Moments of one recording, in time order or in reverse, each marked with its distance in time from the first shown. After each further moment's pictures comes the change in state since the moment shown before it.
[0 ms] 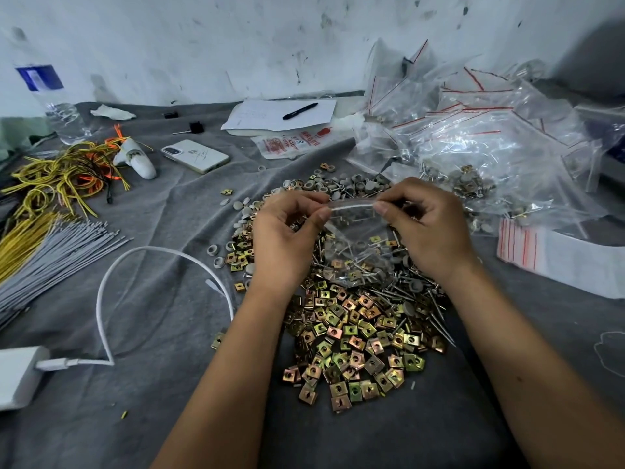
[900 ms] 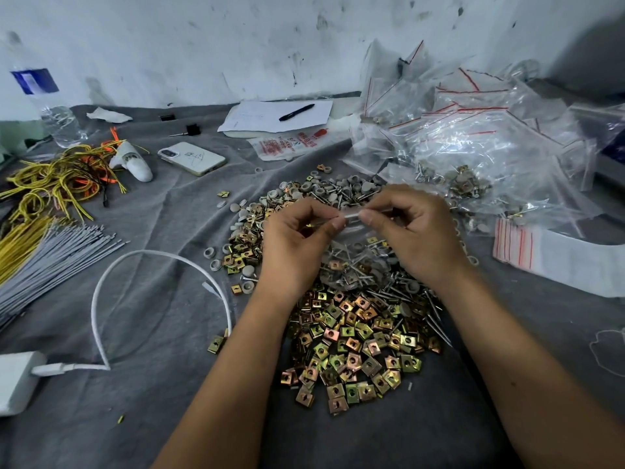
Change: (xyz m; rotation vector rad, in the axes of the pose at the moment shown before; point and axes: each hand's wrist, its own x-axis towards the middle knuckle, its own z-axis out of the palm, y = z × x) left_hand -0.006 -0.001 0.008 -0.106 -0.149 0.071; right_hand -0.003 -0.001 0.005 0.078 -0.091 -0.083
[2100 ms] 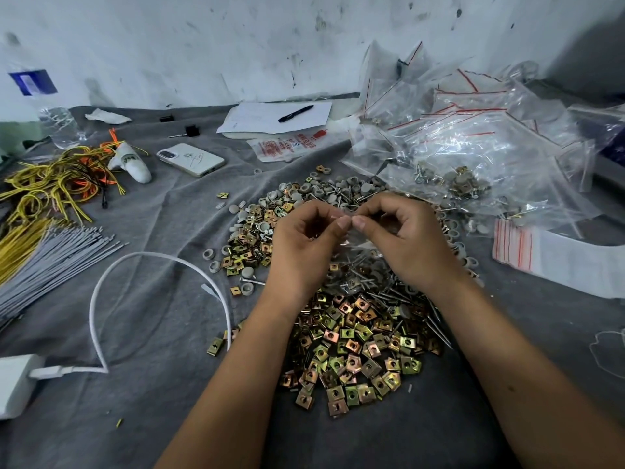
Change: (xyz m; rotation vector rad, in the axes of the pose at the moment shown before) left_hand -0.004 -0.001 0.012 -0.151 0.004 -0.073; right_hand -0.003 -0.006 0.009 0.052 -0.021 0.100
